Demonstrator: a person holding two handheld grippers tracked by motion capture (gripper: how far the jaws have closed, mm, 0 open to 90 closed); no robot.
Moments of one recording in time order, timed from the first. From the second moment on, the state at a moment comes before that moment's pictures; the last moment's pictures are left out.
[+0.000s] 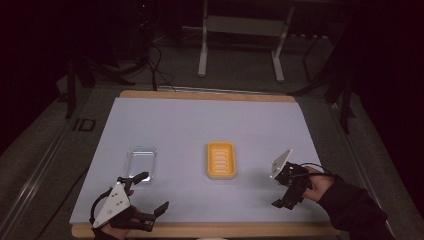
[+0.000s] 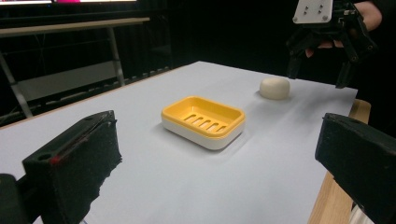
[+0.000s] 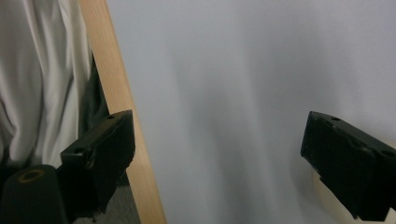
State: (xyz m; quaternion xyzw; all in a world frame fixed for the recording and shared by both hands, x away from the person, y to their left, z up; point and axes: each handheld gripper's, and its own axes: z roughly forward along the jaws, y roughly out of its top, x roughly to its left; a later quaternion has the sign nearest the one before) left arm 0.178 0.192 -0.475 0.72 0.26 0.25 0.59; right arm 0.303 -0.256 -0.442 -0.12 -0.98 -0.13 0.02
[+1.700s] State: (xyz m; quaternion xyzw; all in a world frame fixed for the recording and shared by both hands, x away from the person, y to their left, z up) left arm 0.179 0.191 -0.477 0.72 0.26 0.24 0.59; right arm 0.323 -0.306 -0.450 -0.19 -0.98 0.03 0.01
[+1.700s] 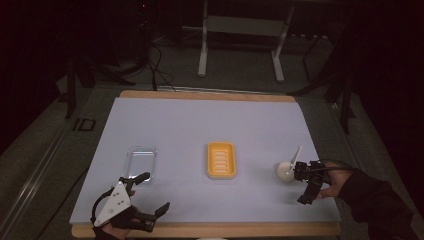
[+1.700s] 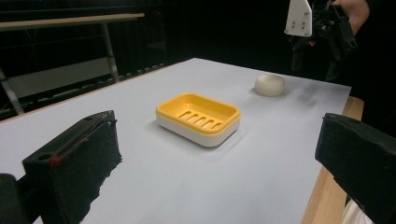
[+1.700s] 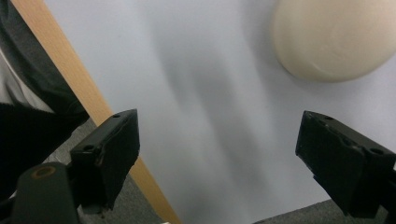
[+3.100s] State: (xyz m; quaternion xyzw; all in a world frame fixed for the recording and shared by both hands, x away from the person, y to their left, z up) left arm 0.180 0.190 -0.478 0.73 0.26 0.23 0.59; right arm 0.378 -0.320 -0.477 -0.15 -0.99 -0.04 -0.02
